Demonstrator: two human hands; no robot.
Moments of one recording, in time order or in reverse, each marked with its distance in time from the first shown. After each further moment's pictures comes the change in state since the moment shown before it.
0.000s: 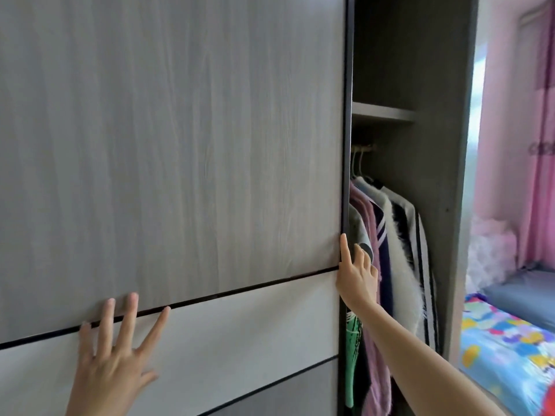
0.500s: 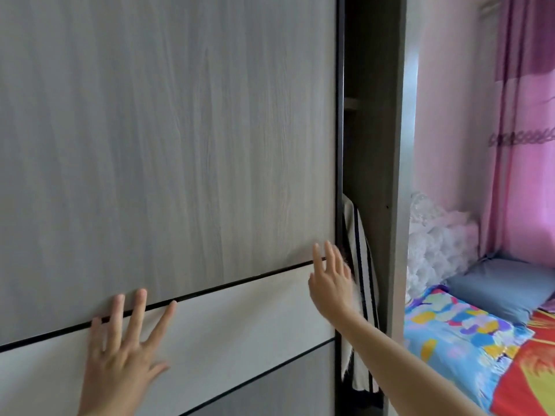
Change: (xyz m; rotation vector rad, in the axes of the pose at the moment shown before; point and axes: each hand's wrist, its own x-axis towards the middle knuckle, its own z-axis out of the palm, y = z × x) left_hand 0.097 0.176 0.027 -0.134 -0.006 -0.002; right_hand 0.048 0.139 0.003 -0.091 -0.079 -0.152
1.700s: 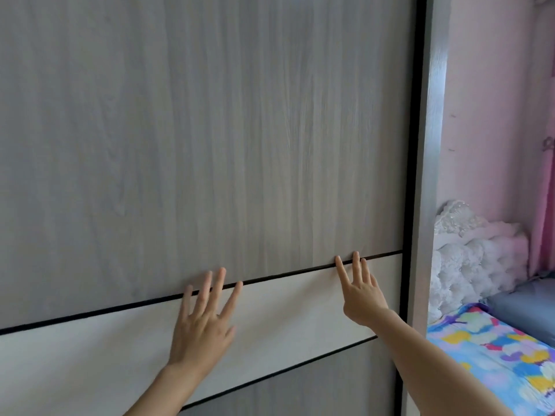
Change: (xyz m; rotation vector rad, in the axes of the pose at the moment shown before) left_hand 0.056 0.078 0.012 0.062 0.208 0.065; right_hand 0.015 0.058 -0.002 -0.124 -0.344 -0.083
